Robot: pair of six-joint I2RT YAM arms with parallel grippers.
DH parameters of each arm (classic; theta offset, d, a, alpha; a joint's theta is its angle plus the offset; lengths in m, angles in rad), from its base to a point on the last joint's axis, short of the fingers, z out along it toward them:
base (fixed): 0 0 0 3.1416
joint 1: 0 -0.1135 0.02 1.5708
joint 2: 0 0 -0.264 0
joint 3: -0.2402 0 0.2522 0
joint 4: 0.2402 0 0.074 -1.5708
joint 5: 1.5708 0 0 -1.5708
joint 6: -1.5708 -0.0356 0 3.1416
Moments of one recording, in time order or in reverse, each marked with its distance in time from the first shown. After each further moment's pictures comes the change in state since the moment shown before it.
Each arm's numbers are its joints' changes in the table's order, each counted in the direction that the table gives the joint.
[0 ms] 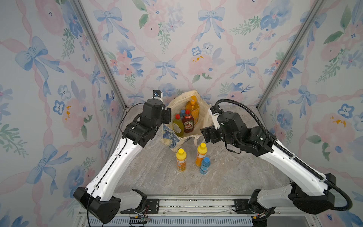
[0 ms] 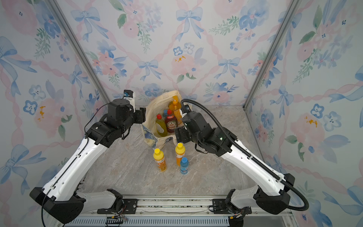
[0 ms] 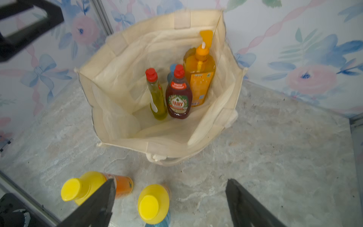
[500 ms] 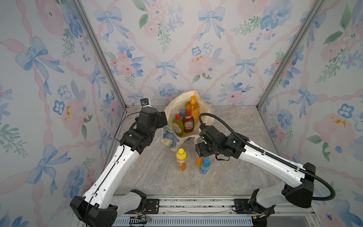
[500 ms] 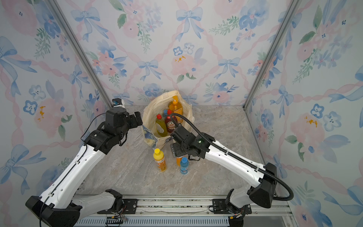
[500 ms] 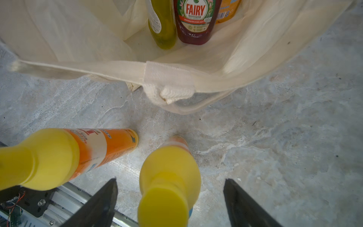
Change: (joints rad) left arm -0.064 -0.102 0.191 -0.058 -0.075 0.195; right arm -0.031 0.107 0.196 0.034 -0.132 -0.182
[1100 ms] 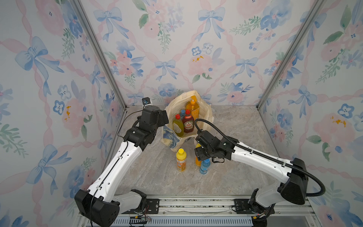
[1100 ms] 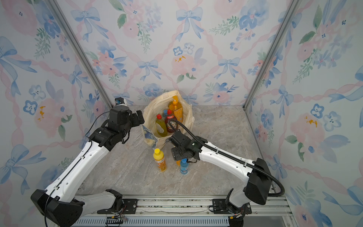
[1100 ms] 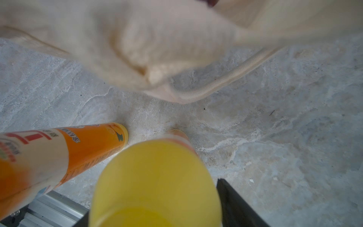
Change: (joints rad) left arm -0.013 0.056 0.000 -0.033 0.011 0.015; right arm 0.021 0.051 0.135 -0.108 -0.029 -0.018
